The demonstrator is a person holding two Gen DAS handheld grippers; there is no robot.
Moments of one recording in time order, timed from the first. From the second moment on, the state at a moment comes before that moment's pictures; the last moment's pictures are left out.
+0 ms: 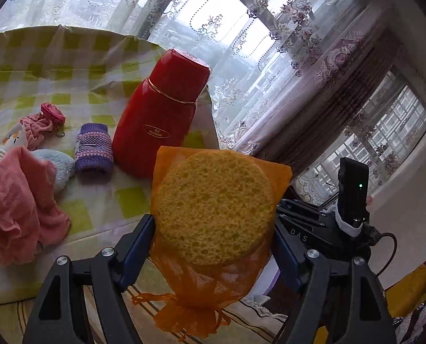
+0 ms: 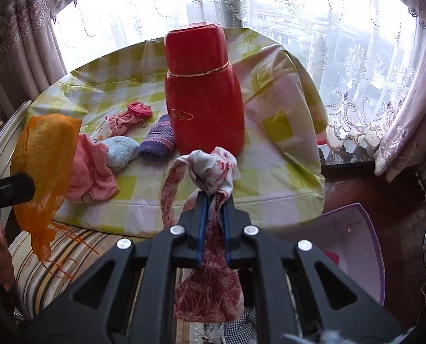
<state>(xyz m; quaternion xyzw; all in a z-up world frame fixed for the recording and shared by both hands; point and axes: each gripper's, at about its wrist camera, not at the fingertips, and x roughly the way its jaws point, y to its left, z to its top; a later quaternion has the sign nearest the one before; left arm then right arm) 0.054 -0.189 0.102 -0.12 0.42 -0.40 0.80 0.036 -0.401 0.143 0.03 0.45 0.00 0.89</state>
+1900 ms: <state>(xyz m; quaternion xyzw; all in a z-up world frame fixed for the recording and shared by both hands) 0.086 -0.037 0.035 -0.18 0.45 -0.10 0.87 0.056 -0.338 0.100 0.00 0.47 0.05 0.88</state>
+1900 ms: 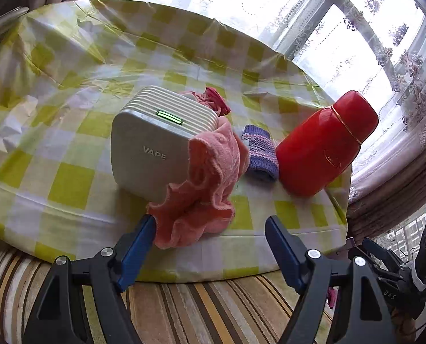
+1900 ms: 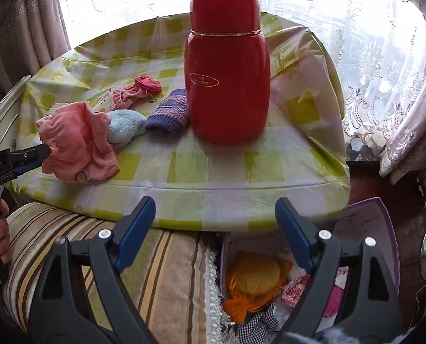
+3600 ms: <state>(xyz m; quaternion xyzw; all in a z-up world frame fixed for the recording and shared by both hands) 0.104 -0.040 0.021 -0.22 0.43 -0.21 0.85 0.198 -0.212 0.031 -0.23 0.48 0.14 0.83</state>
